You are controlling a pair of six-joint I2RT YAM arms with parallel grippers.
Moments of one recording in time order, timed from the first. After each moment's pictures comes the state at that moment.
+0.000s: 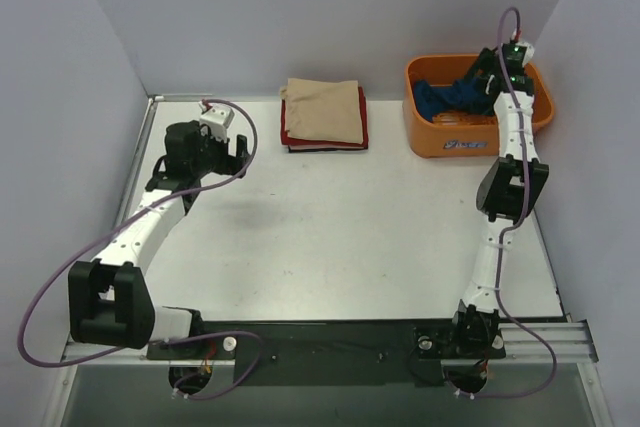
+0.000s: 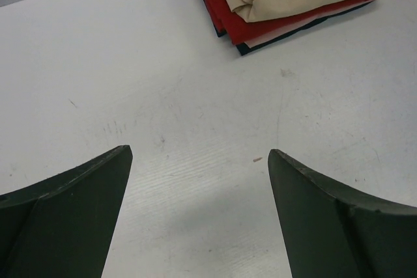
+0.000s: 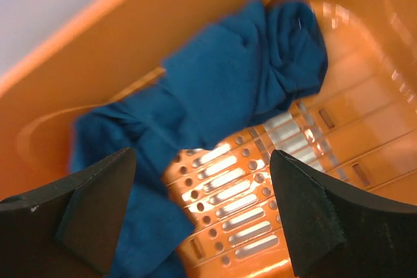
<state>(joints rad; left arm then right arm) -0.13 1.34 0.96 -0.03 0.24 0.07 -0.19 2.37 2.44 -0.59 0.04 0.34</state>
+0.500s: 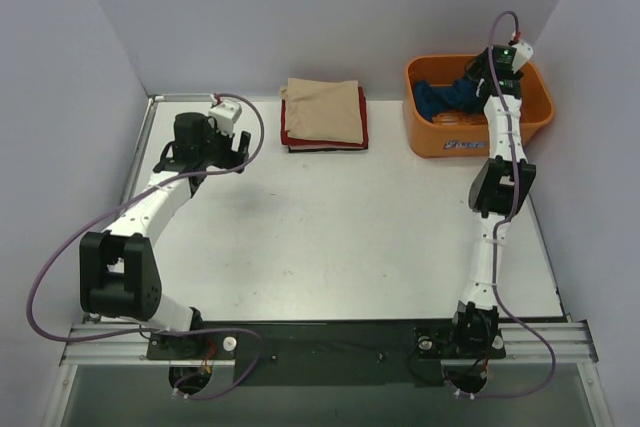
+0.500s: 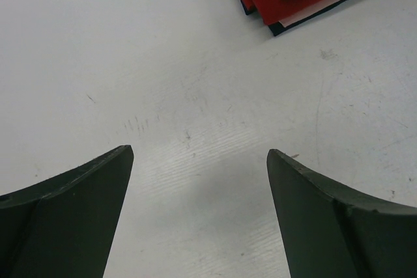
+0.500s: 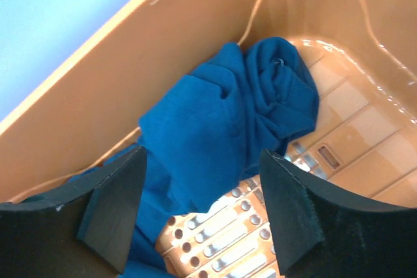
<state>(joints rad) -0.13 1.48 1.06 -0.11 0.19 0.18 -0.18 2.60 2.59 -0.50 0.22 0.45</state>
